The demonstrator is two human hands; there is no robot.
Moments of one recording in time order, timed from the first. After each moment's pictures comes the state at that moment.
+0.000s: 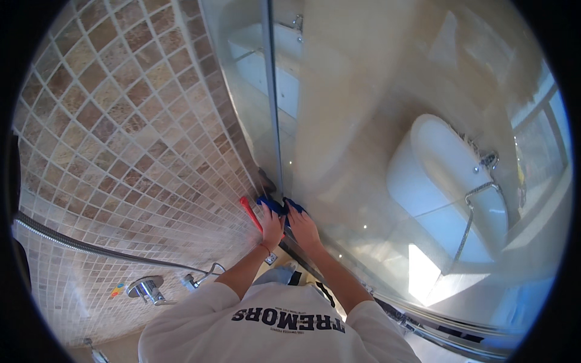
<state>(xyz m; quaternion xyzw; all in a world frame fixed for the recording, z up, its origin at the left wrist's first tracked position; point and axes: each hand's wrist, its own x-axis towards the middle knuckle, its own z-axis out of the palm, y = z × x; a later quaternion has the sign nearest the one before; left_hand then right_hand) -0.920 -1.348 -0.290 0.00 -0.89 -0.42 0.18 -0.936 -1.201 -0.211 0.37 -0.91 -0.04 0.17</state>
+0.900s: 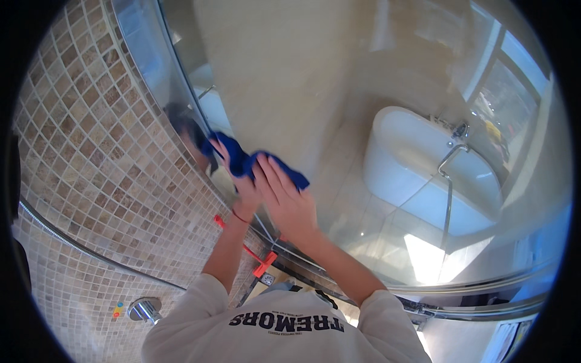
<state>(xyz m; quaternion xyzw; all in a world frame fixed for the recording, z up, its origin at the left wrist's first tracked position) -1.001 -1.272 0.025 -0.20 -0.72 -0.42 0.51 -0.904 -1.150 0.075 0.19 -0.86 0.05 0.47</state>
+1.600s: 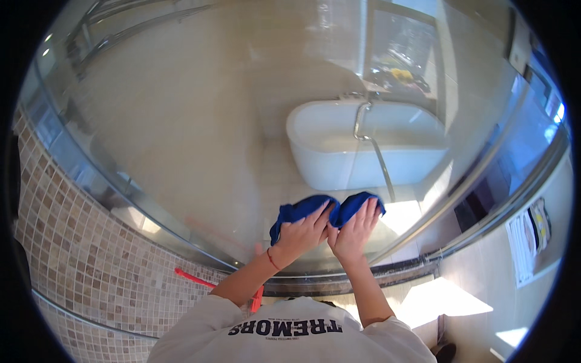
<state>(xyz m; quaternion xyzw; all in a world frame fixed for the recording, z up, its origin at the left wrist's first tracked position) -0.828 -1.040 0.027 -0.53 -0.70 -0.20 0.43 -0.731 -0.922 0.002 -0.13 -0.84 -0.03 0.53</state>
